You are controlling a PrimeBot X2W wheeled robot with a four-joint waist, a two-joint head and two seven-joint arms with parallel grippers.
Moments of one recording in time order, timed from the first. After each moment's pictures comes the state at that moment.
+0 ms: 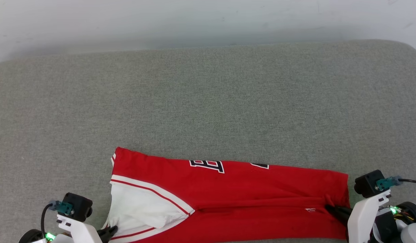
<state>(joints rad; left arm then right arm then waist) -0.25 0.97 -0.93 -0.03 -1.12 0.14 0.18 -0.17 -0.57 0.47 0.24 0.71 0.13 0.40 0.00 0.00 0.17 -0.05</state>
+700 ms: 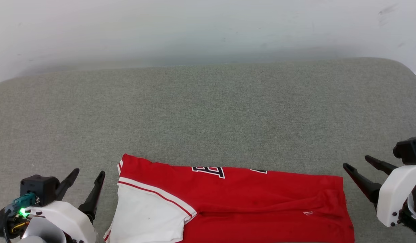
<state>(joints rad) -0.21 0.94 -0.76 -0.07 -1.05 0.33 -0.20 -0.16 -0.58 0.22 0.03 0.65 0.13 0.43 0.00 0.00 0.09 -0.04</state>
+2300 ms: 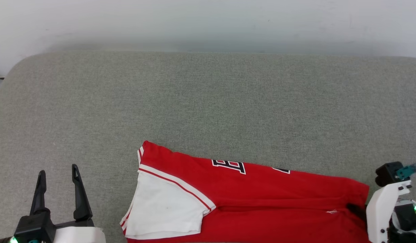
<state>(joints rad) 0.12 0.15 0.08 -0.10 -0.14 0.18 -0.26 -0.17 -0.51 0.27 0.32 0.67 0.13 0.63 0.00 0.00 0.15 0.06</state>
